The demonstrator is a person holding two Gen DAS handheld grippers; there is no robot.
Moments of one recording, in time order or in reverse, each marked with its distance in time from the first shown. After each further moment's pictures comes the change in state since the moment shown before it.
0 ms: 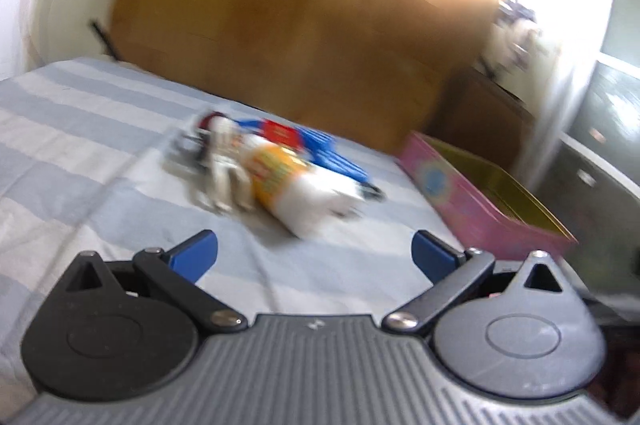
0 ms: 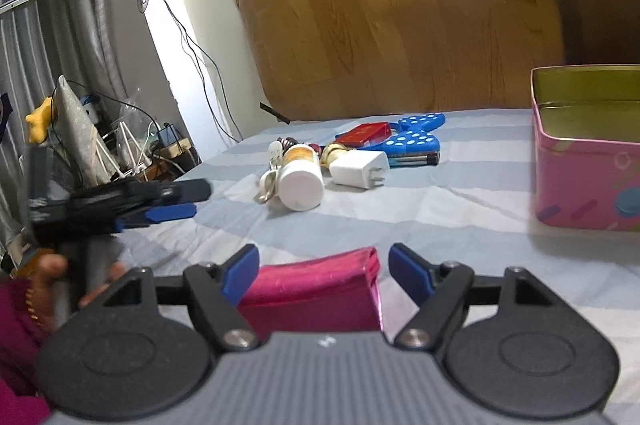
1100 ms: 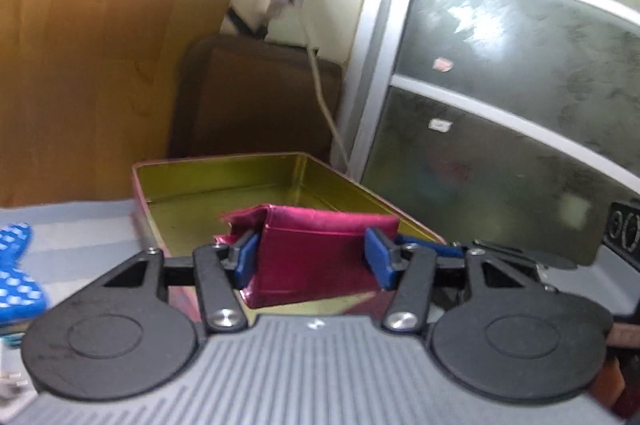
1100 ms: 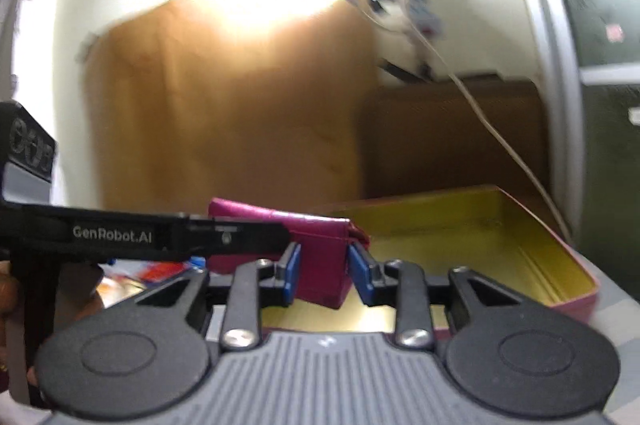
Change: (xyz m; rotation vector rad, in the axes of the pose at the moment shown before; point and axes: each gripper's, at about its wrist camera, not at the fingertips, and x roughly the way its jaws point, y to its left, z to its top) left arm 0.182 -0.229 0.048 0.303 0.082 -0.426; right arm -0.077 -0.116 0.054 0.019 -0.305 -0.483
